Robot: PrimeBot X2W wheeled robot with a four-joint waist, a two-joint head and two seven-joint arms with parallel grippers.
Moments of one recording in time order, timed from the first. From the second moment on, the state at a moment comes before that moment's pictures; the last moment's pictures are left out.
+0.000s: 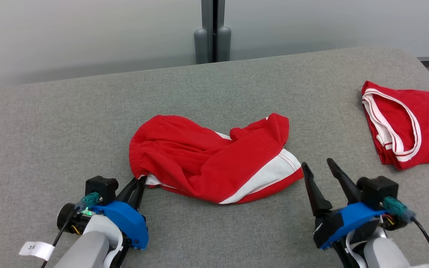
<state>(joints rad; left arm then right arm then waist) -0.43 0.27 -0.60 0.76 -0.60 -0.13 -0.18 -0.16 -0.05 0.09 0.25 0.21 0.13 -0.10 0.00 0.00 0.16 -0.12</state>
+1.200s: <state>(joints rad) -0.50 0.28 -0.72 0.81 -0.69 -0.13 -0.25 -0.34 -0.22 0.35 0.23 0.37 0.13 0.38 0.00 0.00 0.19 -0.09</state>
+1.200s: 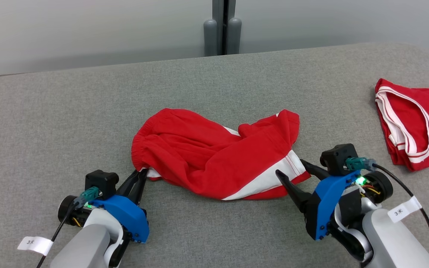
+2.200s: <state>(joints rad) -0.47 0.33 -0.68 0.64 -0.80 -0.13 -0.26 -0.30 -0.19 0.13 0.06 0.42 0.13 0.25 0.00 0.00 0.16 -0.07</state>
